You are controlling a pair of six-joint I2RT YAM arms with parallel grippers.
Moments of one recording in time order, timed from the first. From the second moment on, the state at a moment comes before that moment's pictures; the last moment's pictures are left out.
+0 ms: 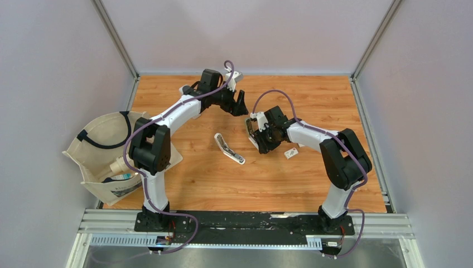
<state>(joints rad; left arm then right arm) -0.43 1.94 1.56 -0.29 0.60 0.01 0.52 1.78 1.09 -0.39 -0.25 -0.09</state>
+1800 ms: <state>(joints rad) -0.48 1.99 1.48 -0.19 0.75 -0.04 0.49 1.79 1.11 -0.42 -0.26 -0.06</state>
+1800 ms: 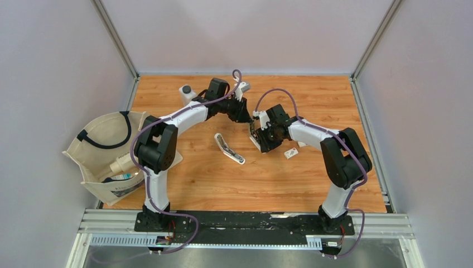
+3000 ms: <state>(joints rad) -0.61 1.92 1.33 -0.22 0.80 -0.06 0.45 1.78 1.09 -0.40 -0.29 -0.06</state>
